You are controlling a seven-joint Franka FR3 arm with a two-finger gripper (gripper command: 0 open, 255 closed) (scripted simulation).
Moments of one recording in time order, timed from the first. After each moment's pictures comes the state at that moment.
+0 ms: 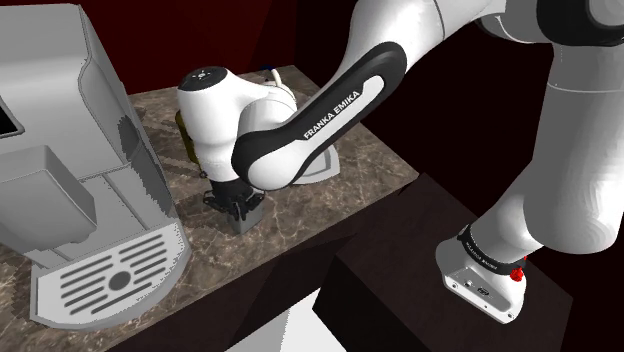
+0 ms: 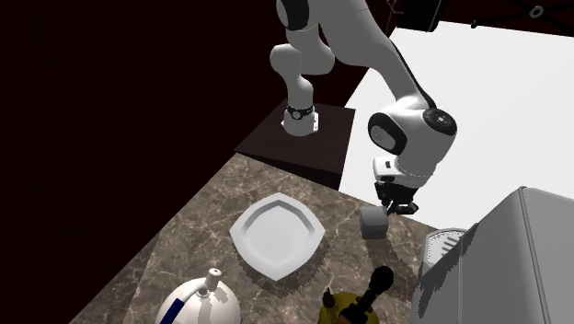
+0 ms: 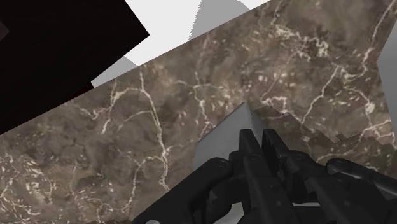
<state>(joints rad) 0.17 0.48 0.58 -1.95 -0.33 2.29 1.55</state>
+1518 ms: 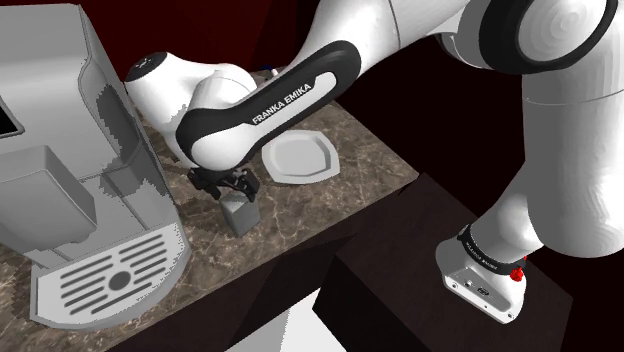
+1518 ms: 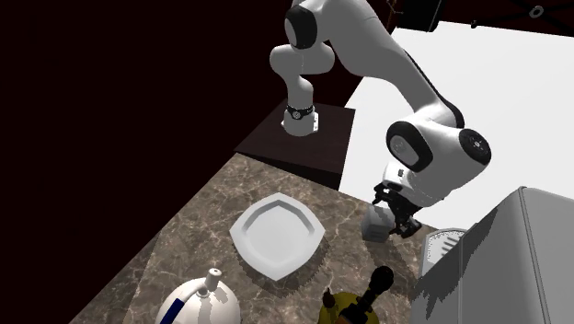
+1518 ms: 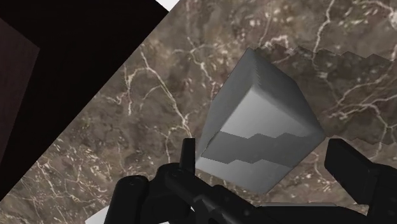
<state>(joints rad) 0.32 0.63 0.46 -1.62 -0.37 1.93 1.82</state>
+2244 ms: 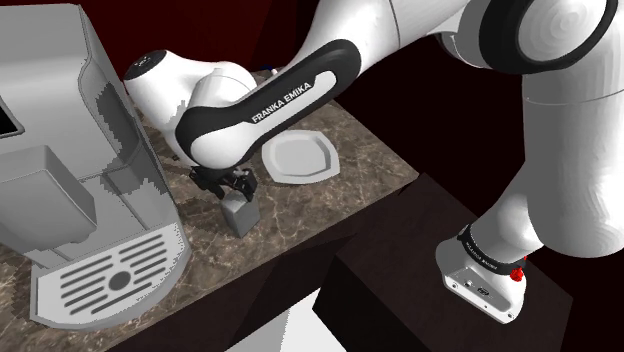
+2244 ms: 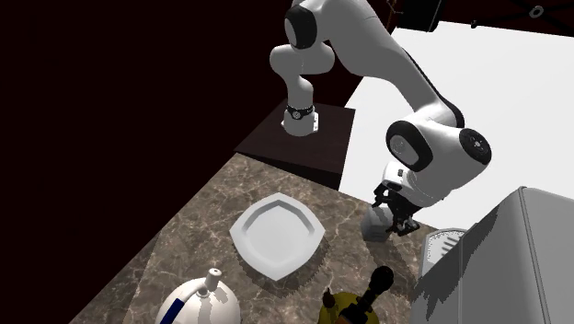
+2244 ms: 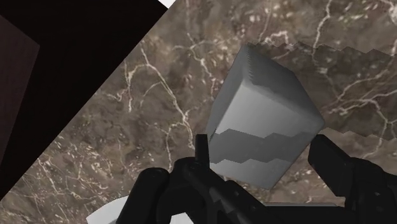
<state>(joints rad) 0.32 0.63 0.46 -1.61 -0.37 1.92 1.82</state>
